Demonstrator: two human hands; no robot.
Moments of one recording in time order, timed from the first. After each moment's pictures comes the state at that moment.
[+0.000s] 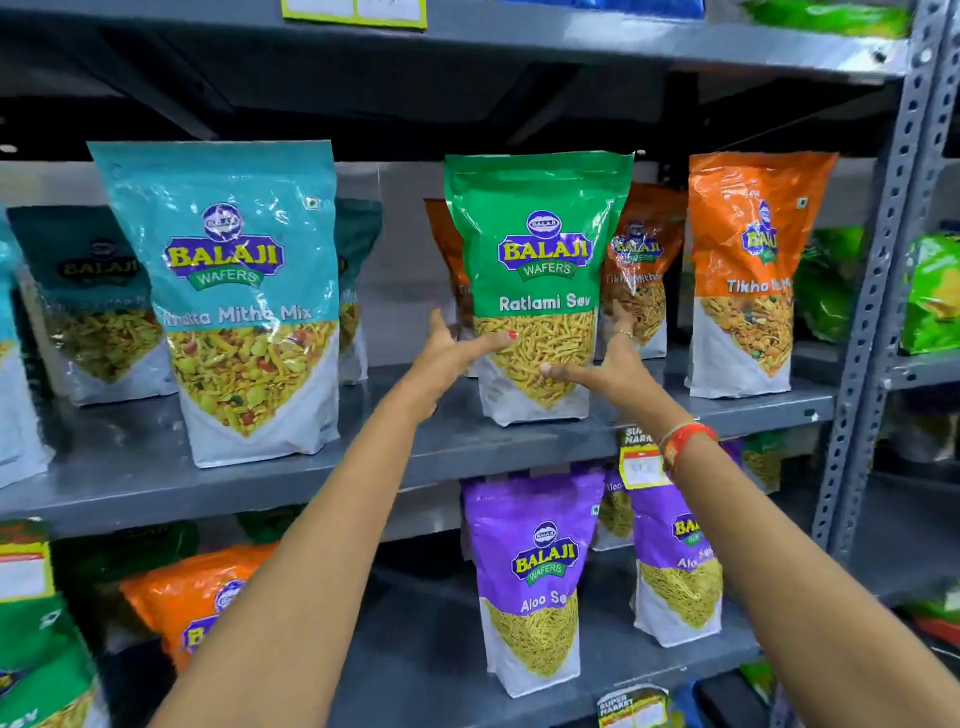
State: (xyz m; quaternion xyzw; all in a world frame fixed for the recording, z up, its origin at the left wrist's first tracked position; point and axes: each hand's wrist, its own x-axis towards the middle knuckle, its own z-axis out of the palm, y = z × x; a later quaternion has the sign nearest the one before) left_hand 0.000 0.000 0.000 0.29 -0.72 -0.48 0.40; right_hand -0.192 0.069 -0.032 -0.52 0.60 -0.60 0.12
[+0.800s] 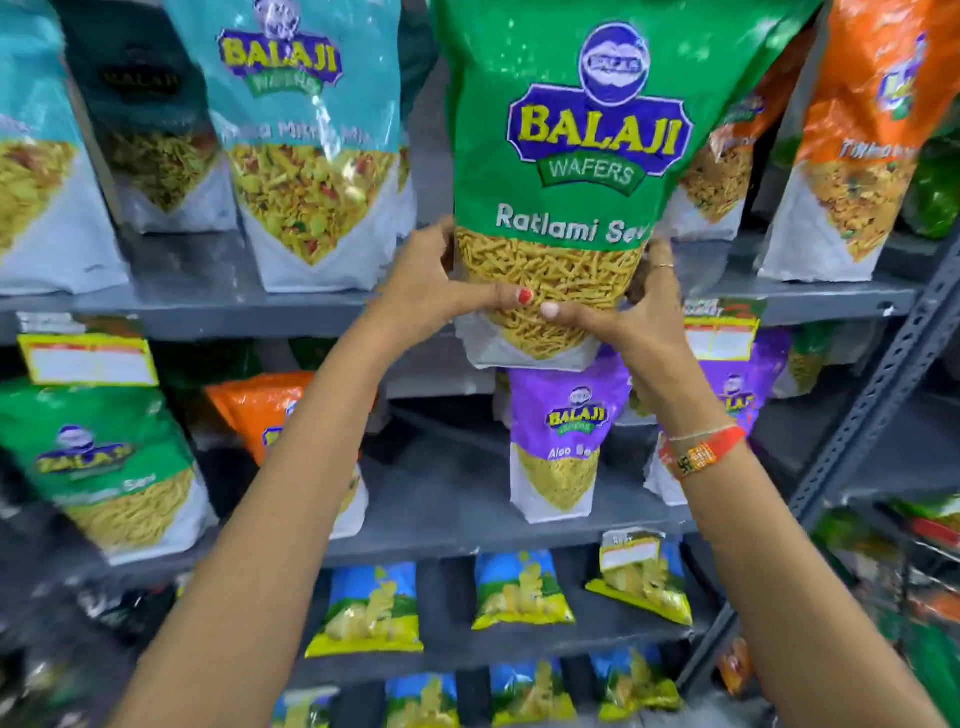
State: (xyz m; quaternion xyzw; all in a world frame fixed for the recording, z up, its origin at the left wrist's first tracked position) left_hand 0.115 0.092 -0.051 0.24 -0.78 -0.37 0.44; right_hand -0.071 0.147 -0.094 -0.52 0.45 -0.69 0.19
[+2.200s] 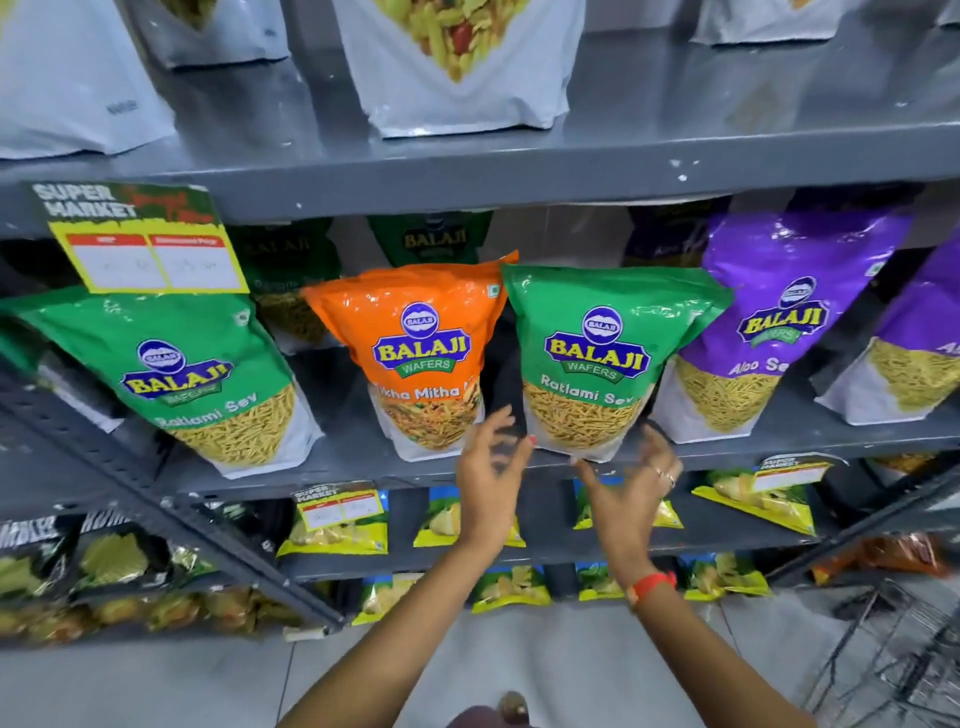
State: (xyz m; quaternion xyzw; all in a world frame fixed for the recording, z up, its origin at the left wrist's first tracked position) left_hand 0.192 0.047 -0.364 0.50 -0.58 -0.43 0.48; right_hand 0.067 0.093 -0.398 -0.32 0.72 -0.59 0.15
